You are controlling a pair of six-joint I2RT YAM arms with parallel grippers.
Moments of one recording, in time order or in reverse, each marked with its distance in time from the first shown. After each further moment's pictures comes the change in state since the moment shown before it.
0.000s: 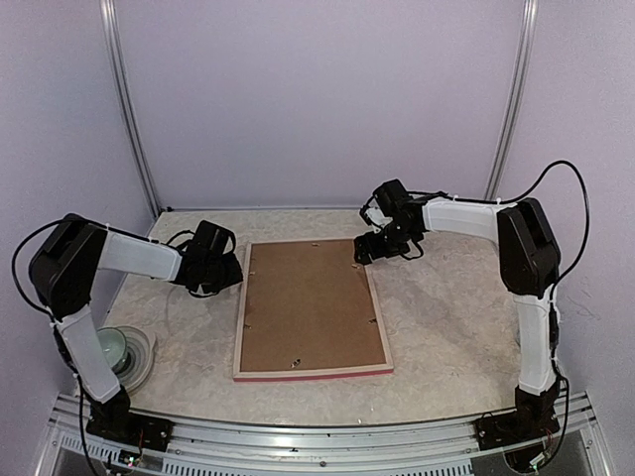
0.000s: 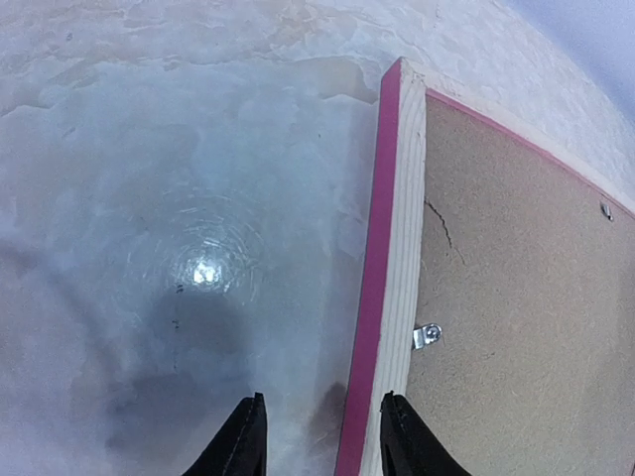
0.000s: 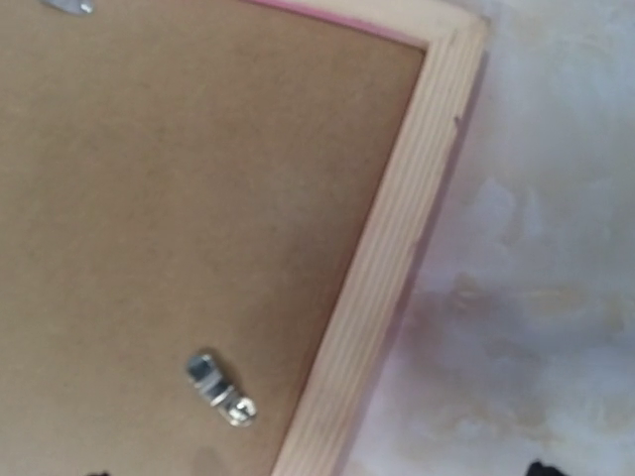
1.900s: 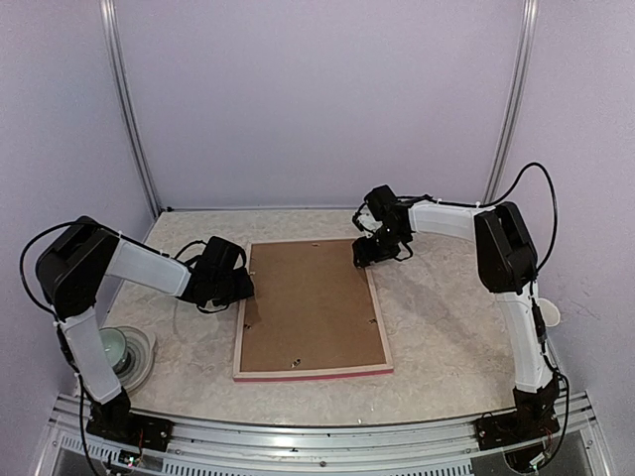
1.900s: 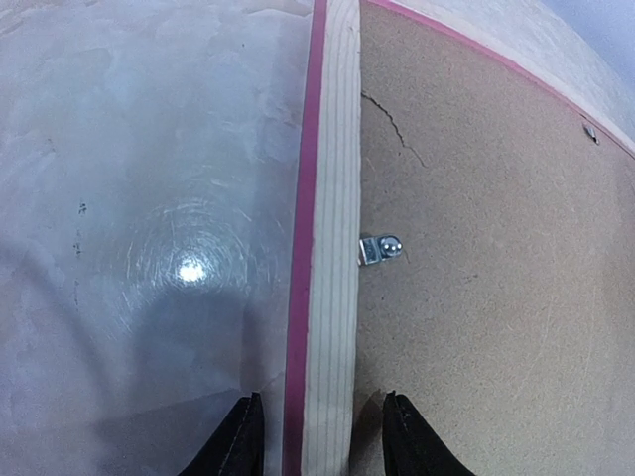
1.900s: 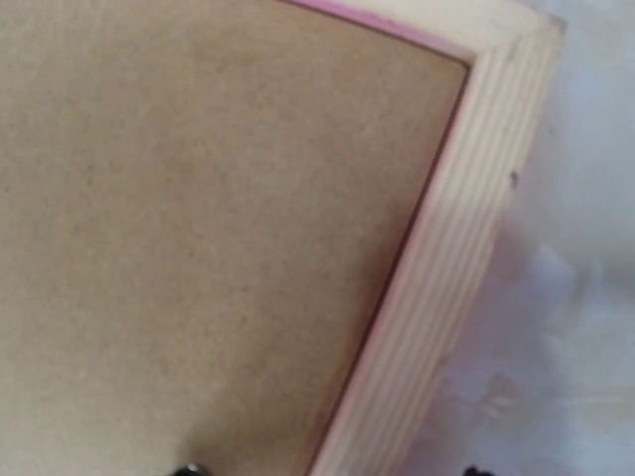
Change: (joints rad) left arm -0.086 0.019 -0.089 0.123 0.000 0.000; right arm -0.006 0.183 0.184 -0.068 -0.017 -0.039
